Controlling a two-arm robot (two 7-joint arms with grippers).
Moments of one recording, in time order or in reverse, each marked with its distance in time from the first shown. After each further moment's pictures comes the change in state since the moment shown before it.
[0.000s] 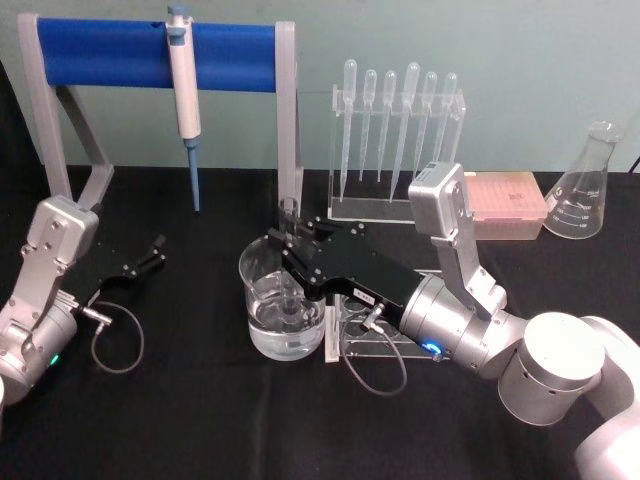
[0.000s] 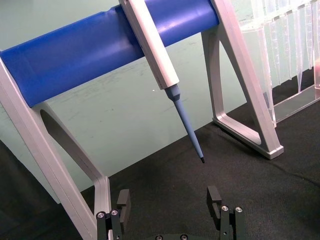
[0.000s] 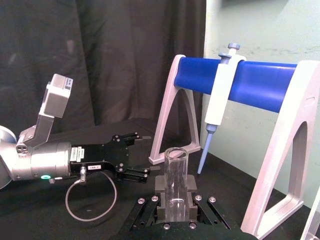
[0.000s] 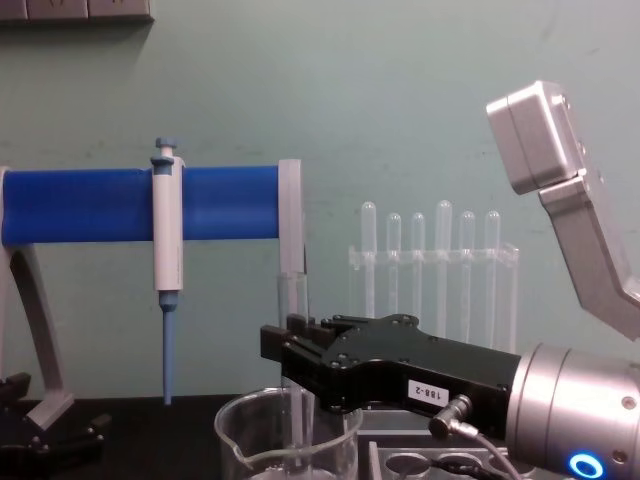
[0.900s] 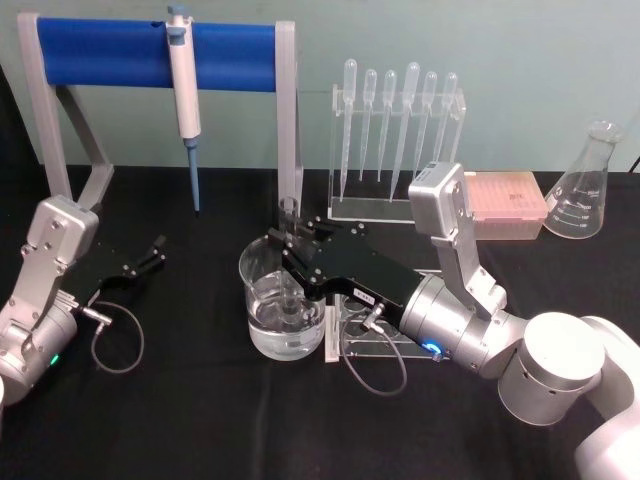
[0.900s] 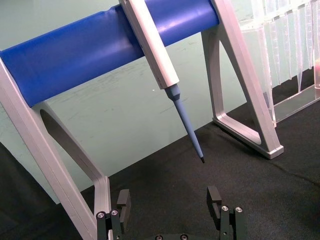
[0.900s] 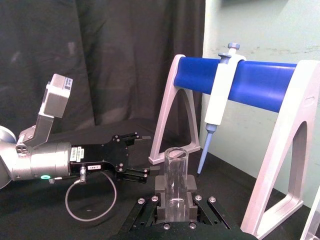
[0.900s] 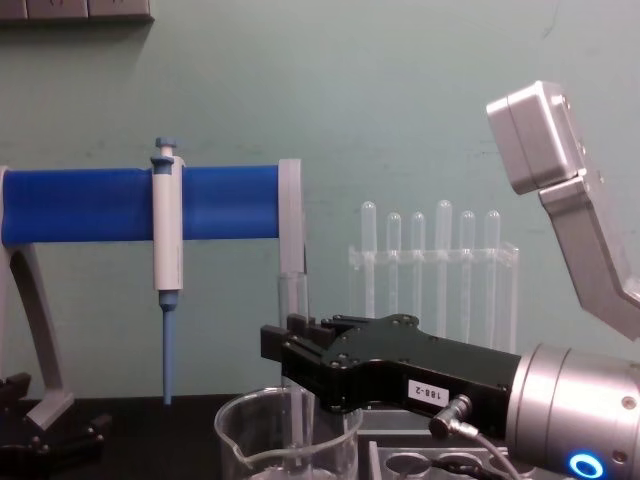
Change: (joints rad) left arm 0.000 0.000 0.000 0.000 0.000 0.000 0.000; right arm 0.000 0.000 0.000 0.000 0.000 0.000 -0.001
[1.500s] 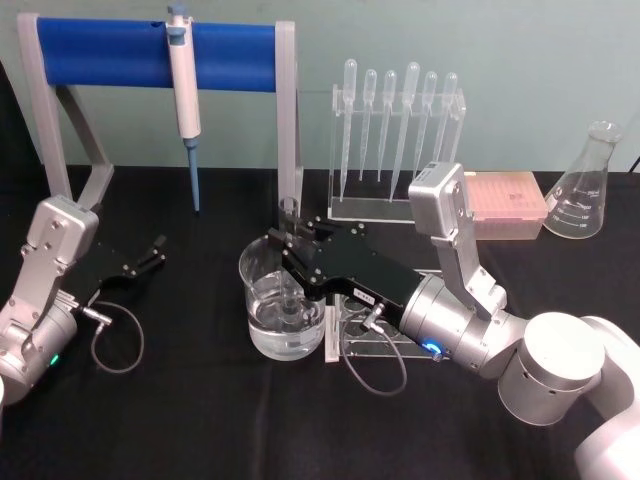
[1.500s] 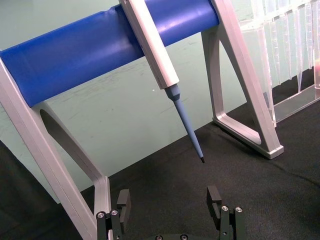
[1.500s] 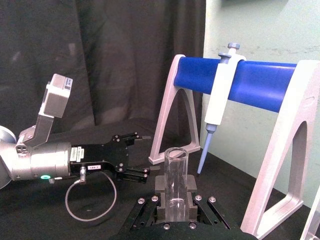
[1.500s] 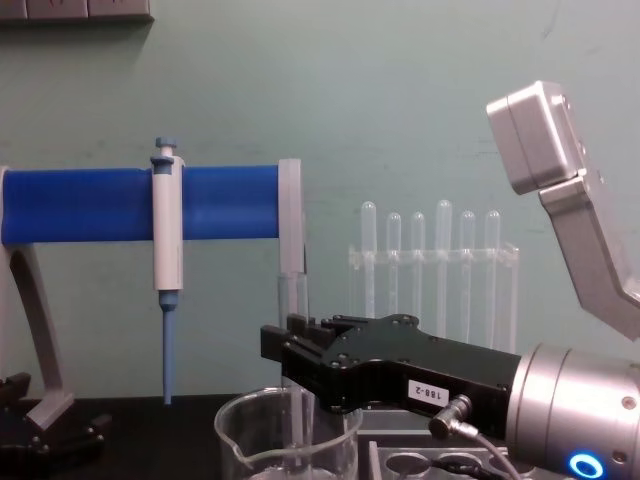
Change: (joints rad) left arm 0.000 0.000 0.000 0.000 0.000 0.000 0.000; right arm 0.000 0.000 0.000 0.000 0.000 0.000 0.000
